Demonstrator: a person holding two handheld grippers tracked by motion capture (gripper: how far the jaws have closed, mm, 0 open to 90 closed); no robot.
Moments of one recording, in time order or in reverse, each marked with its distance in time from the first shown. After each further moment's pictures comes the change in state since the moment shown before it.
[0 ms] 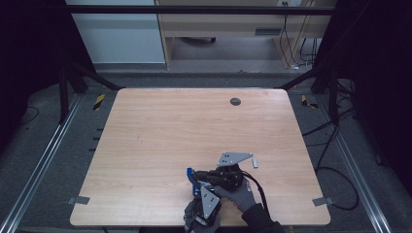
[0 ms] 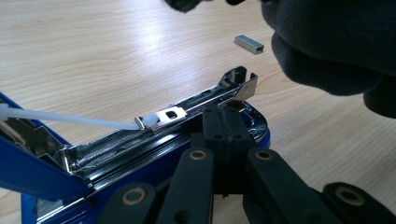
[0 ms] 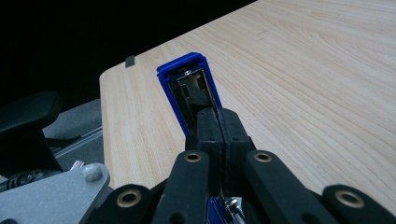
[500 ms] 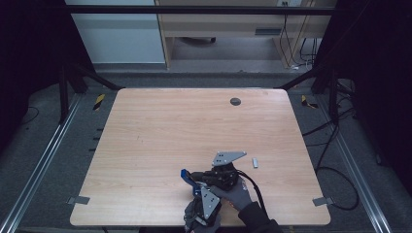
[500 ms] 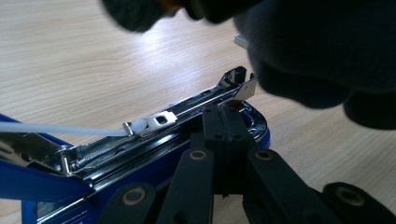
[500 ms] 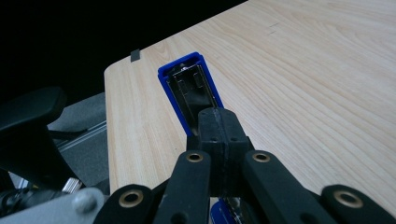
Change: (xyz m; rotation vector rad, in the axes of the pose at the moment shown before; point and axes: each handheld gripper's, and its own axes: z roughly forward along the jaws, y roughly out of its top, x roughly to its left) left arm -0.001 0.000 0.000 -0.002 0.002 0.000; right arm 0.001 0.004 0.013 0.036 0.031 -0.001
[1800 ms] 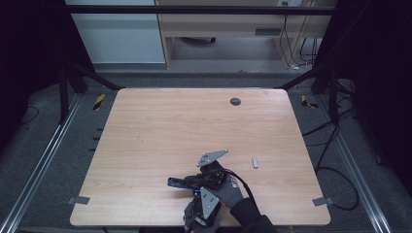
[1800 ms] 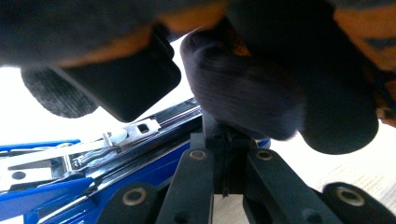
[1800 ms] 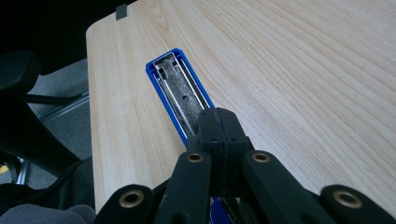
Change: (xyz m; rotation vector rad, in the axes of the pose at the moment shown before) left arm 0.001 -0.001 -0.001 -0.003 -0.001 -0.004; right arm -0.001 0.003 0.035 0.181 -0.010 -0.008
